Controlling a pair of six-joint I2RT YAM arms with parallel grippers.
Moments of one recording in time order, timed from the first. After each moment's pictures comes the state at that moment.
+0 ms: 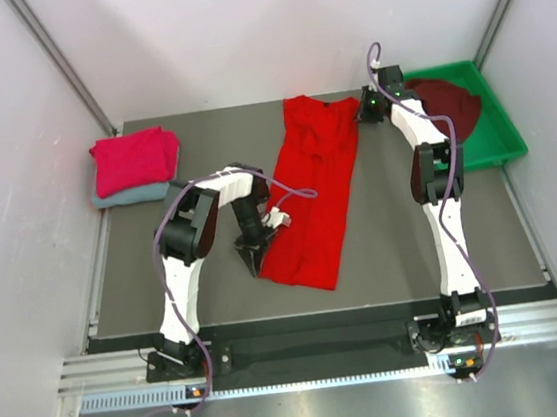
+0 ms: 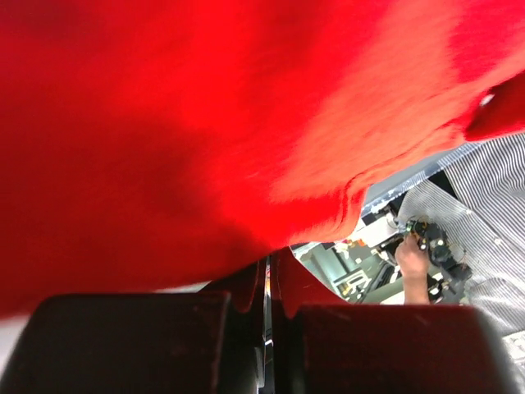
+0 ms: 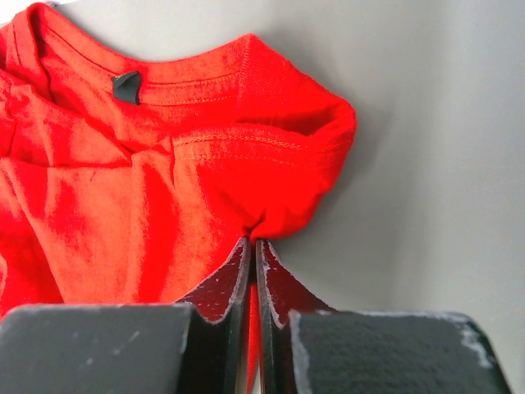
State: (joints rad) left arm -0.47 2.23 1.52 -1.36 0.44 0.28; right arm 0.08 2.69 2.46 -0.49 -0.28 0.34
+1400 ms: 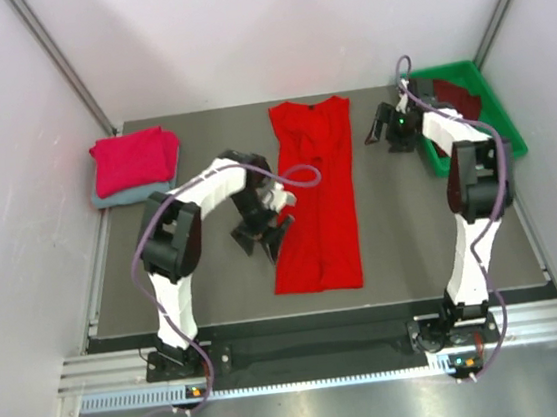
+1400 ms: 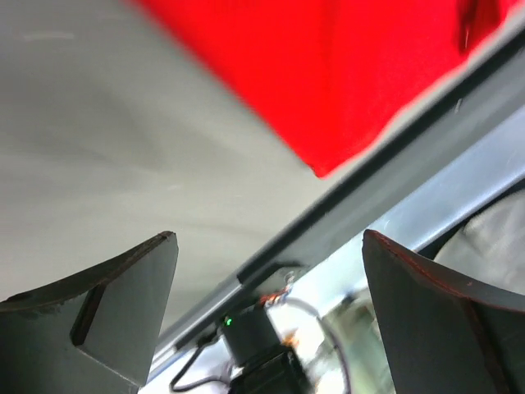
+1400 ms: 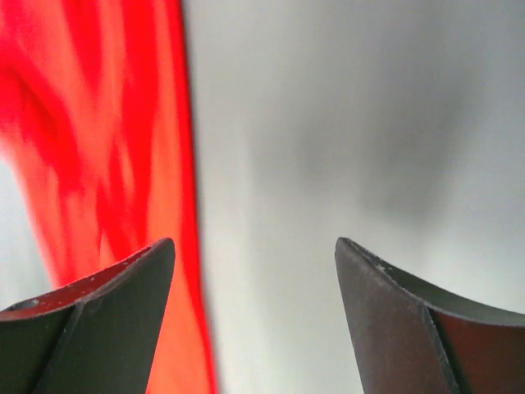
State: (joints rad) left arm -0.52 2.03 1.53 -1.31 0.45 0.26; right arm 0.00 2.17 1.71 -0.45 -0.33 0.36
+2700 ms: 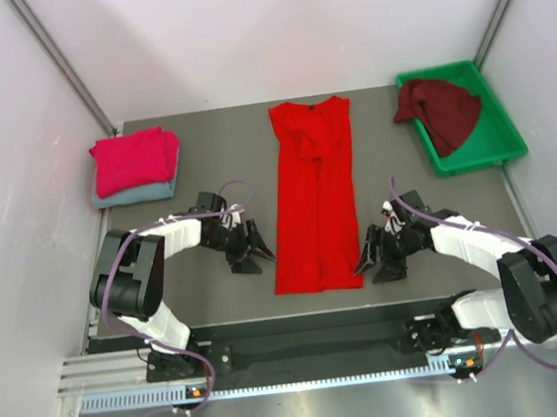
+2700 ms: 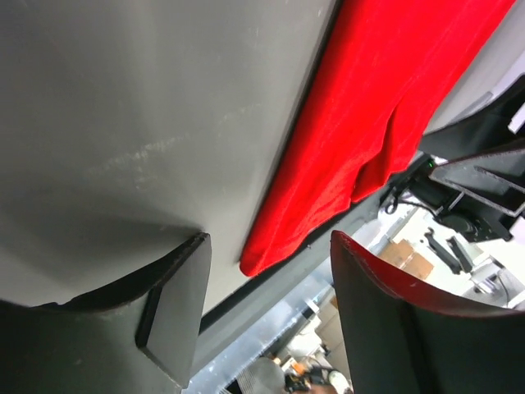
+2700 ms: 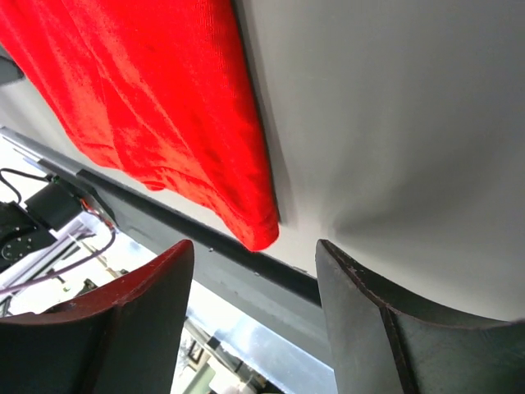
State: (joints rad) left arm -0.28 1.67 0.79 -0.40 0.73 -0.57; right arm 0.33 1.25 0.51 -0.50 -0.55 0.69
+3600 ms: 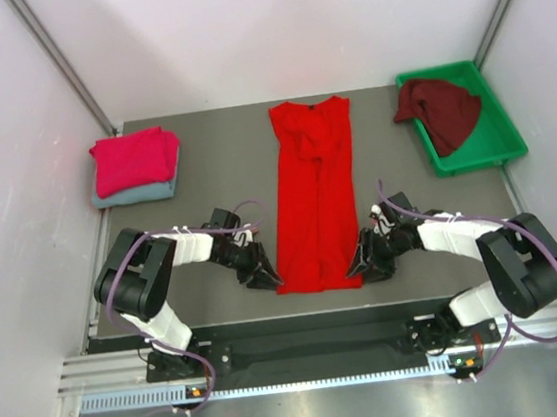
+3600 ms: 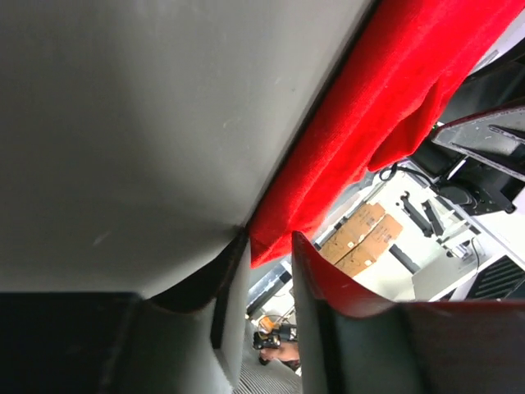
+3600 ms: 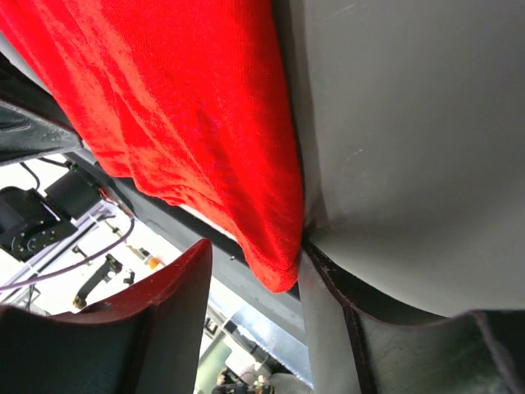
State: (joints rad) left arm -0.39 1.68 0.65 -0.28 0.81 -0.72; right arm 0.39 1.40 0.51 -0.34 -0.62 0.76
